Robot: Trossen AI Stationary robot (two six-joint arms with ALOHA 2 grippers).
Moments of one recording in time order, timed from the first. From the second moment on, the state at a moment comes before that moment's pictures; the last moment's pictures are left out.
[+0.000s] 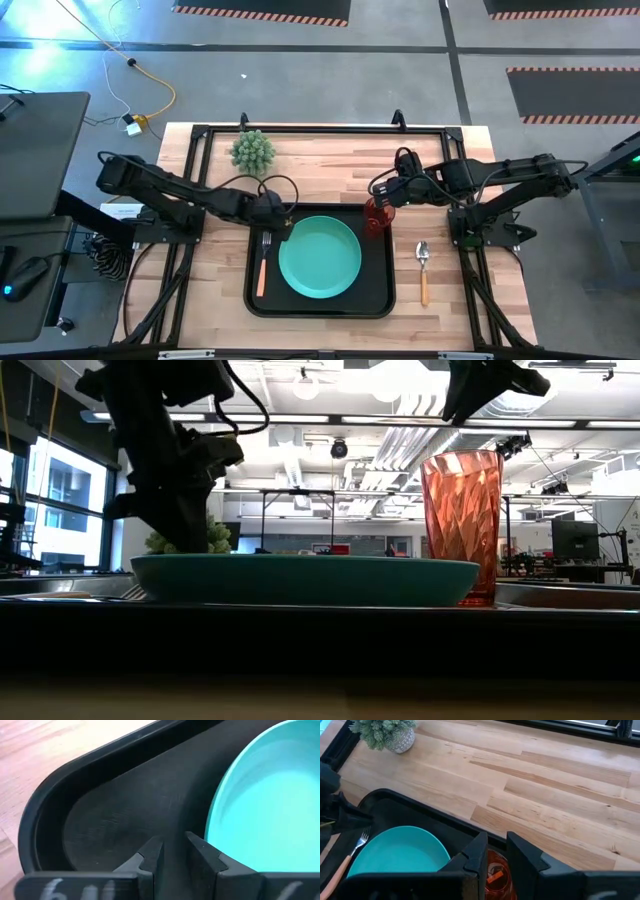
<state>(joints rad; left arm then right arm) -0.13 1.45 0.78 -0.49 -0.21 -1.15 0.14 1.30 1.33 -1.15 0.54 1.22</state>
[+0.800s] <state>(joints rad) -0.13 1.53 0.78 -0.41 -0.16 -1.15 0.14 1.30 1.33 -1.14 0.55 1.20</state>
